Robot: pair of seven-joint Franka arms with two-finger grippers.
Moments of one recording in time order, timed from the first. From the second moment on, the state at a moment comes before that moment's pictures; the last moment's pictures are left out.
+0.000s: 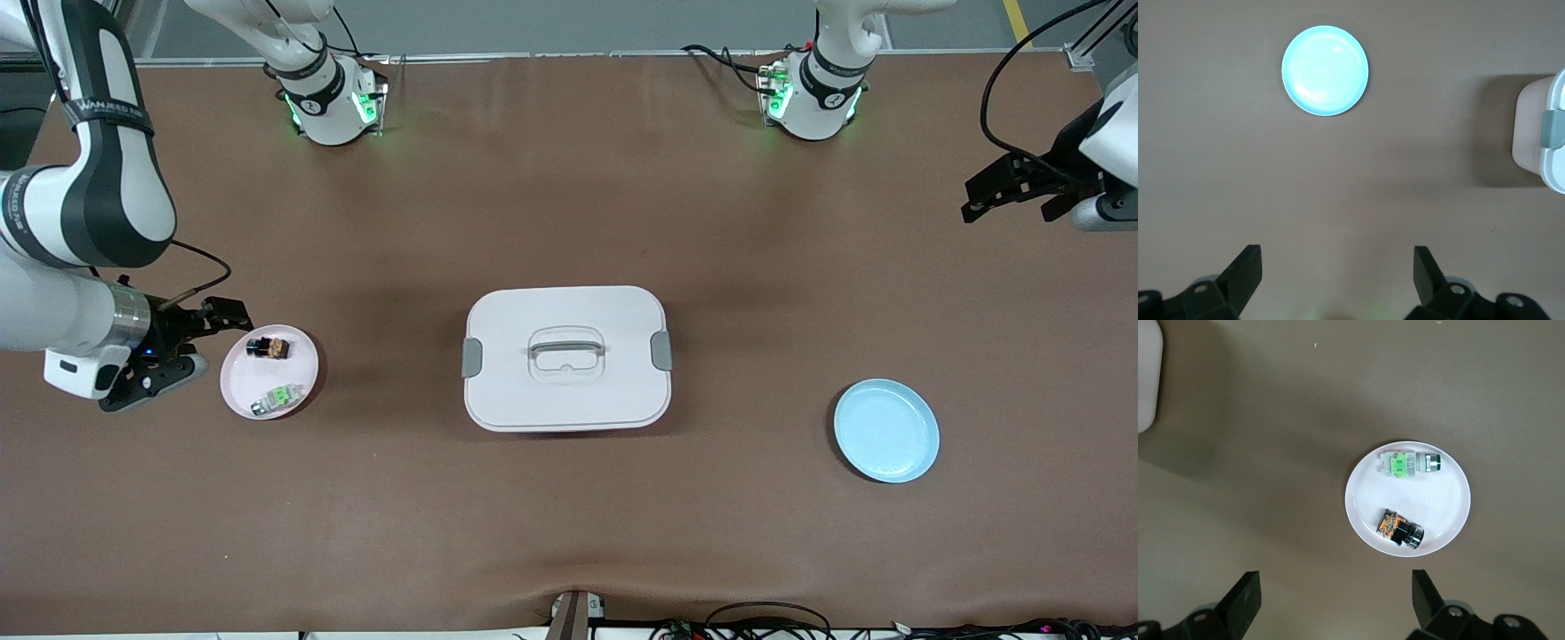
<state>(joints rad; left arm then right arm) -0.09 -0.07 0.04 -1.65 -0.01 1.56 -0.06 -0.09 0.32 0.11 -1.59 0.03 1.72 -0.38</state>
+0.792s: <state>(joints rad) -0.09 -0.05 0.04 -1.64 -0.01 1.56 -0.06 -0.17 0.30 0.09 -1.36 0.03 1.49 -0.25</state>
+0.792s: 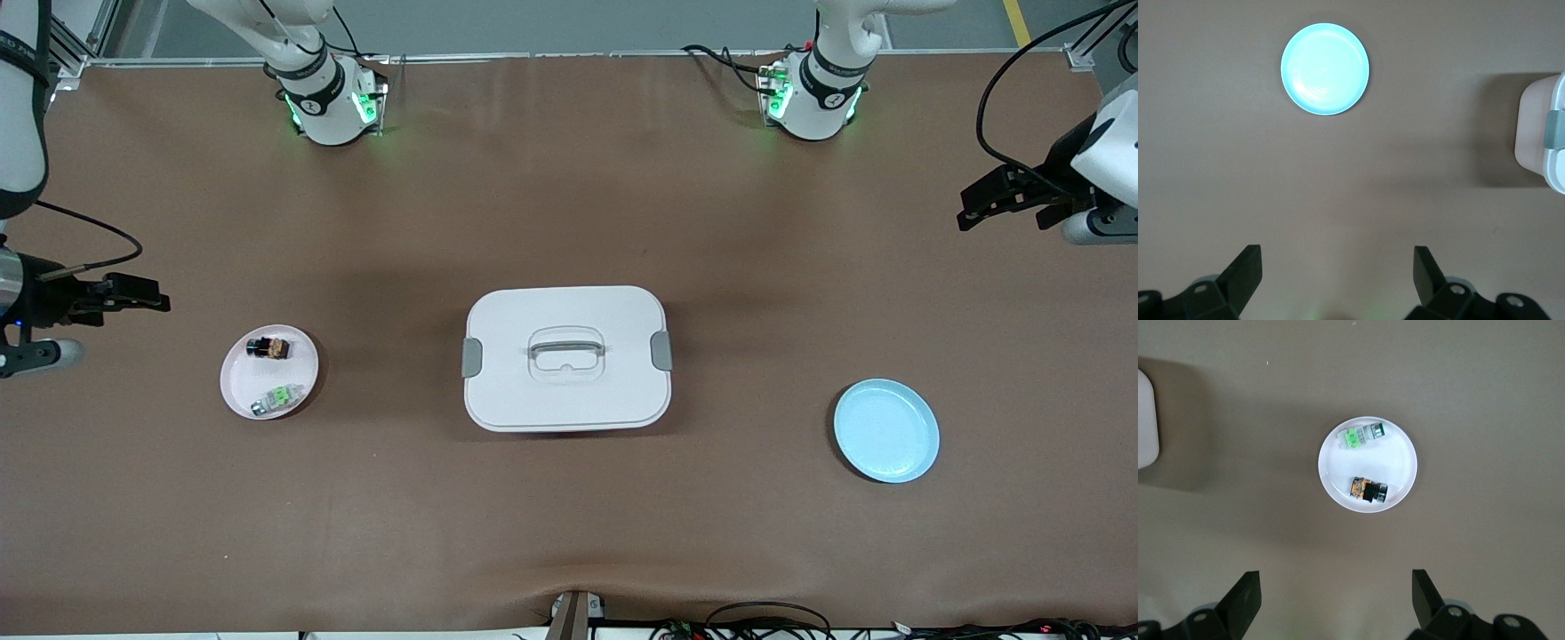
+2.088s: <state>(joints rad) -0.09 -0.05 0.04 -1.64 -0.01 1.56 -0.06 -0.23 0.21 0.08 -1.27 0.04 1.30 -0.12</state>
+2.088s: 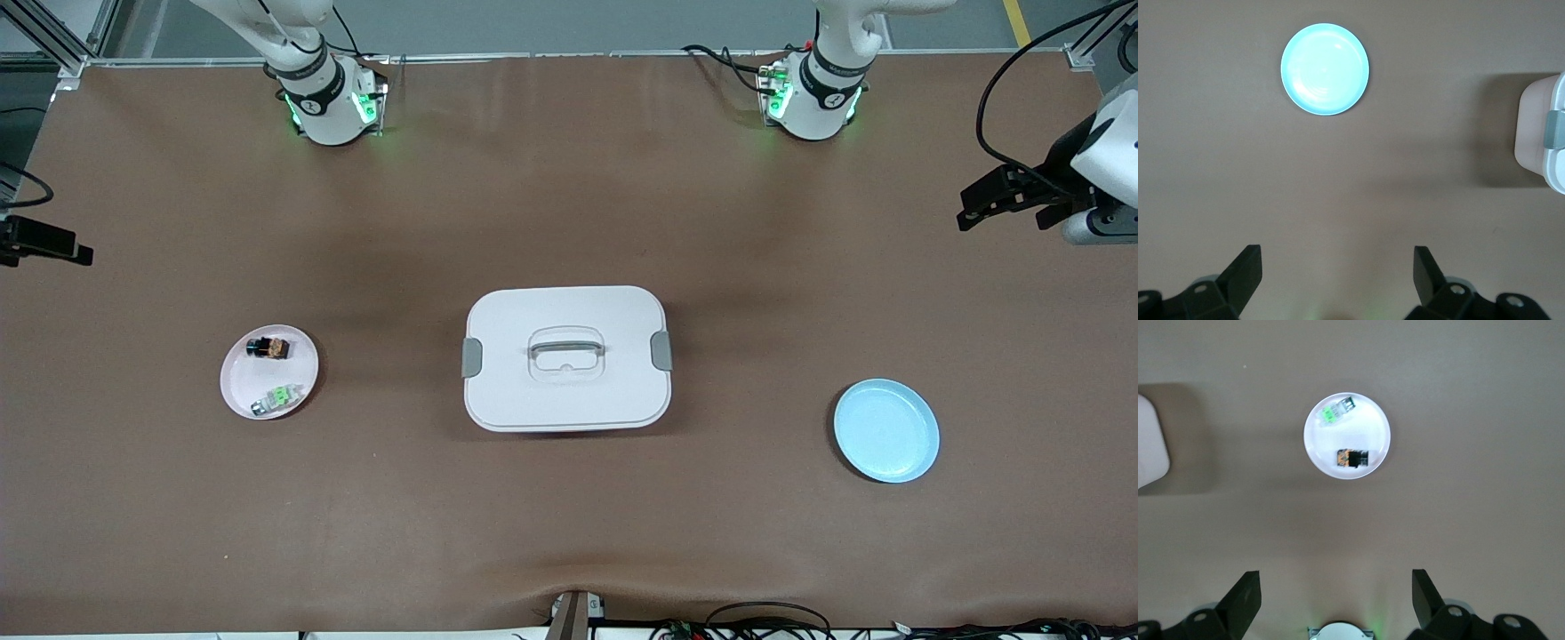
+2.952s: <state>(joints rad) -0.09 -0.05 0.04 -1.63 -0.01 1.56 -0.06 0.00 0.15 -0.16 -1.31 0.06 1.32 -0.12</state>
